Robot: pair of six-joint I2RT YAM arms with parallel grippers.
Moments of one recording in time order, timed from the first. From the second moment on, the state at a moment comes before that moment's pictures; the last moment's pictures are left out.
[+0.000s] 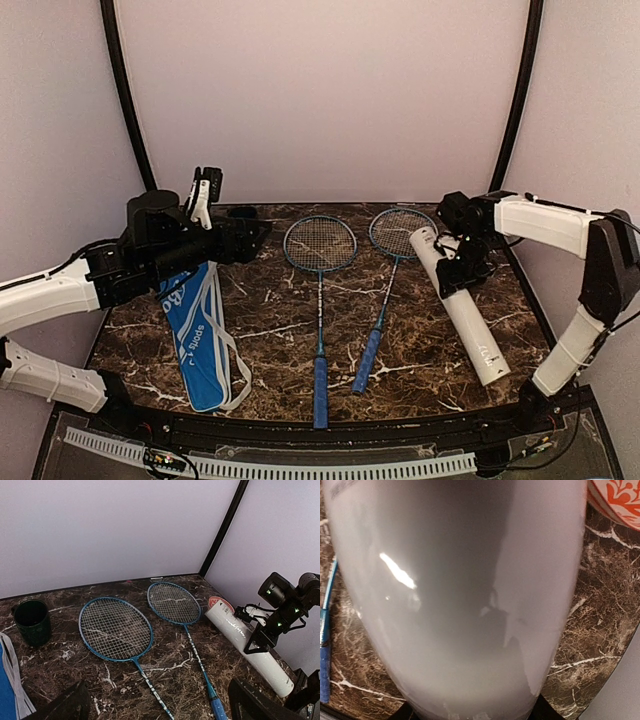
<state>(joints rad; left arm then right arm) -0.82 1.10 0.86 0.00 -0.18 -0.36 0.42 1.63 1.24 -1.06 0.07 0.17</state>
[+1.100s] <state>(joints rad) -0.35 1.25 0.92 -0.47 -0.29 -0.53 0.37 1.59 1.37 -0.94 0.14 0.16</state>
